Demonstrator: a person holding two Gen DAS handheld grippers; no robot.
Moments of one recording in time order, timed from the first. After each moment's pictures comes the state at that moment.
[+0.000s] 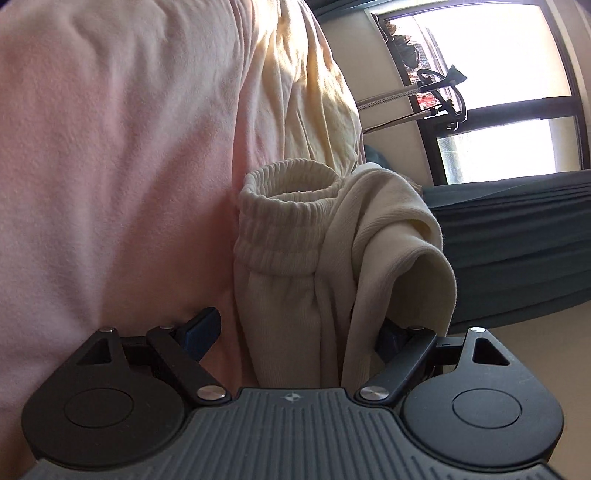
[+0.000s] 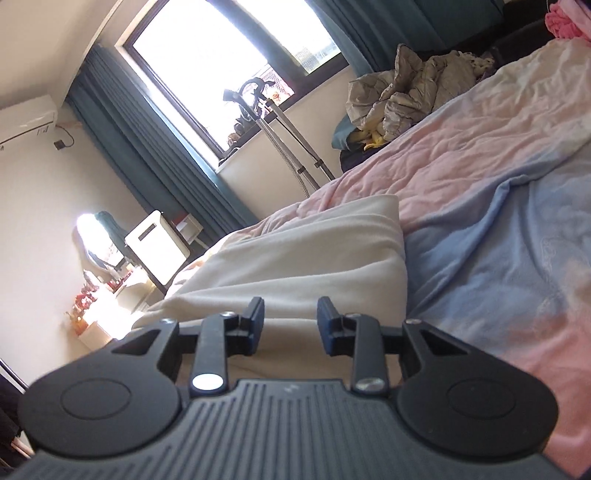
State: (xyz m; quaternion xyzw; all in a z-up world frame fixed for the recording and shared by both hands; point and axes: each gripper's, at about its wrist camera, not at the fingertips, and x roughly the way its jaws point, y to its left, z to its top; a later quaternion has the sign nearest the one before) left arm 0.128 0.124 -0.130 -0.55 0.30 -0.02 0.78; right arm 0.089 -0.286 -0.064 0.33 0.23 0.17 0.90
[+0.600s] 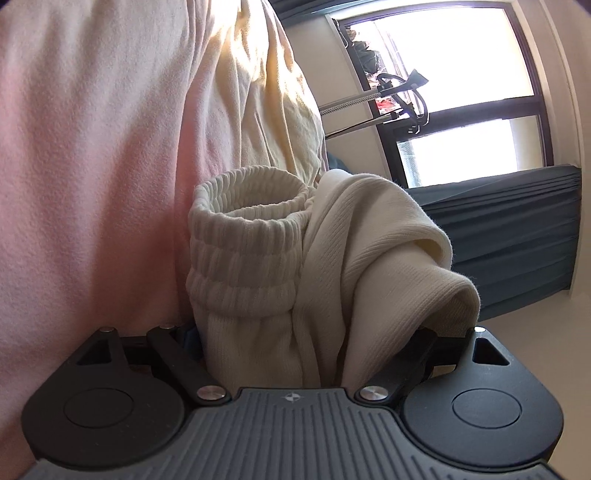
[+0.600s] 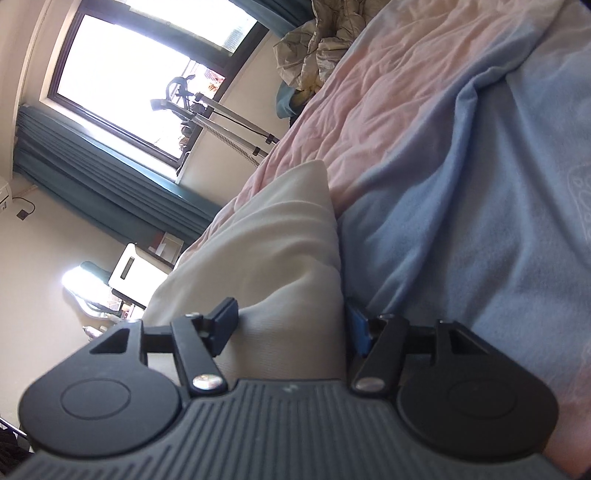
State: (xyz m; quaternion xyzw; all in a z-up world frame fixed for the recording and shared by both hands) left arm 0.155 0.112 -0.149 -0.54 0.26 -0.07 0.80; right arm 0.185 -0.312 -0.120 0.44 0.30 0.14 0.83
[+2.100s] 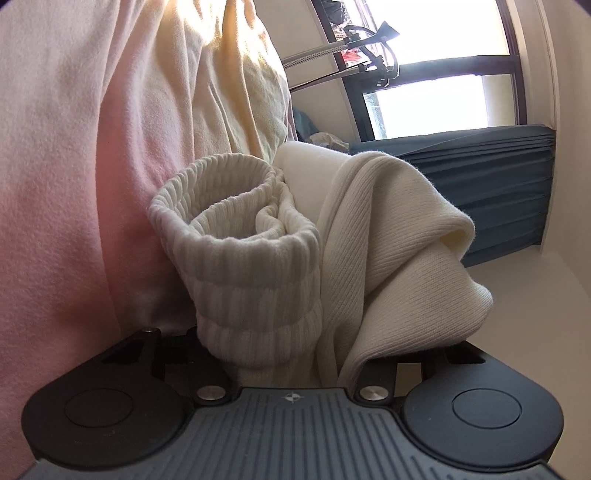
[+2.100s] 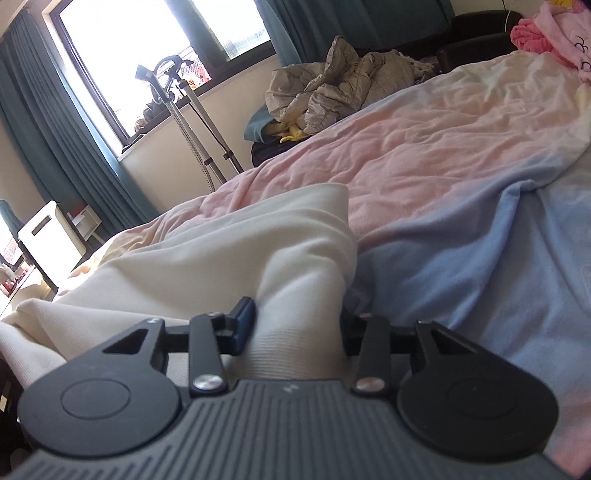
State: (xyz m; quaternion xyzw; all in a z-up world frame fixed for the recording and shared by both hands) left arm 0.203 0.137 -0.151 -0.52 0.29 -0.18 0.78; right arm 0.204 -0.233 -0.096 0.25 0.28 0.01 0.93
